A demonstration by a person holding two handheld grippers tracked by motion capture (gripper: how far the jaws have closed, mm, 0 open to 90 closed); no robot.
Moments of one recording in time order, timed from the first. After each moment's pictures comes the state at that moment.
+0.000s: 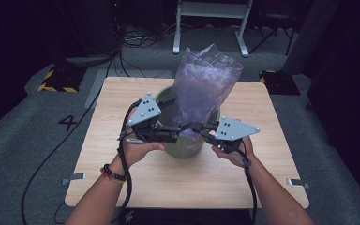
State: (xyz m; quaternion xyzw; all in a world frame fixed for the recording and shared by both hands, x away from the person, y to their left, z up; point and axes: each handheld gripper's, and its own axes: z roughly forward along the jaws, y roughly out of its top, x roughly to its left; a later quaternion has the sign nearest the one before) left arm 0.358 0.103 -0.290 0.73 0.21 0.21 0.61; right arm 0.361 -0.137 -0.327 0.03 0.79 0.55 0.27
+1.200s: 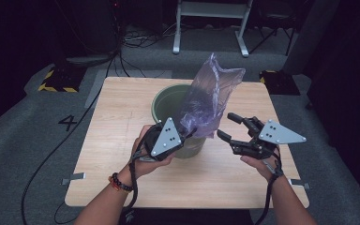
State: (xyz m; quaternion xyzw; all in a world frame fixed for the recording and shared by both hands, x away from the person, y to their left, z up) left arm 0.329 0.073 -0.325 0.79 0.10 0.29 0.53; right arm 0.345 -0.220 -0.325 0.16 0.71 0.64 0.27
